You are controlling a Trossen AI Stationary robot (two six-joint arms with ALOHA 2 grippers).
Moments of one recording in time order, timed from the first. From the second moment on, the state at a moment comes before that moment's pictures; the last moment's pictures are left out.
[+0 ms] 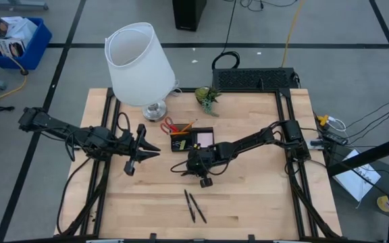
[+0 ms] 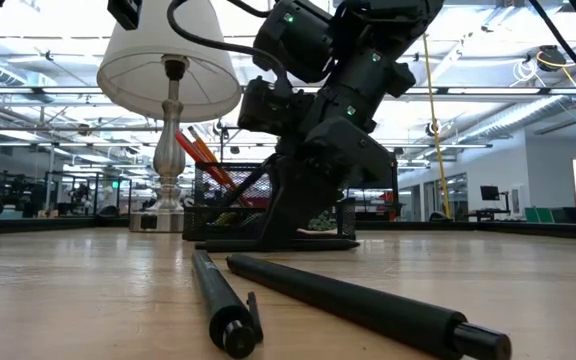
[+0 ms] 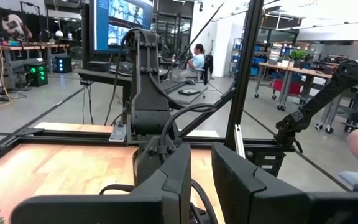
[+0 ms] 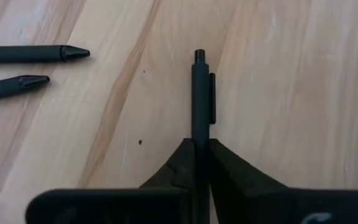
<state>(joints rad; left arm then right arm) -0.30 0.76 0.48 0.34 -0.12 -0.11 0.13 2.07 1.28 -0.28 -0.08 -0.15</state>
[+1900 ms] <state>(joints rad) -0.31 0.76 0.48 0.36 -0.12 -0.10 -0.09 1.85 1.07 0.65 0.02 -0.30</state>
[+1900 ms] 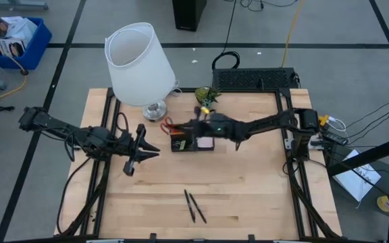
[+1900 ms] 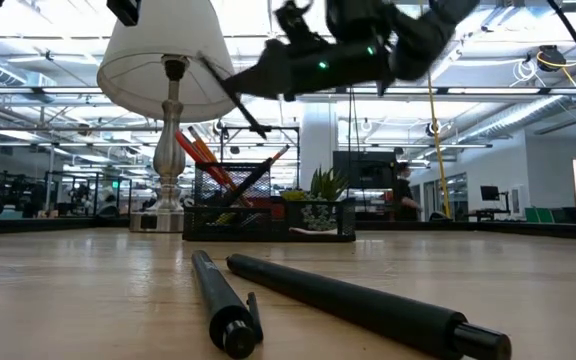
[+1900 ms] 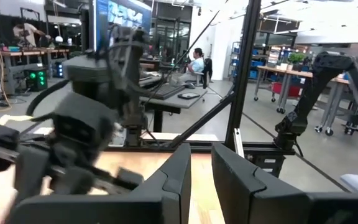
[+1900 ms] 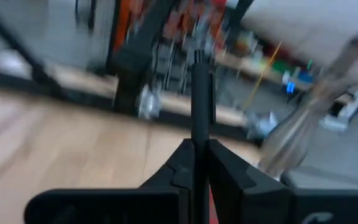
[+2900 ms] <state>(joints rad) -0.32 0.76 0.48 0.37 -0.14 -0.07 -0.21 2.17 1.02 1.31 -0.16 -0.06</state>
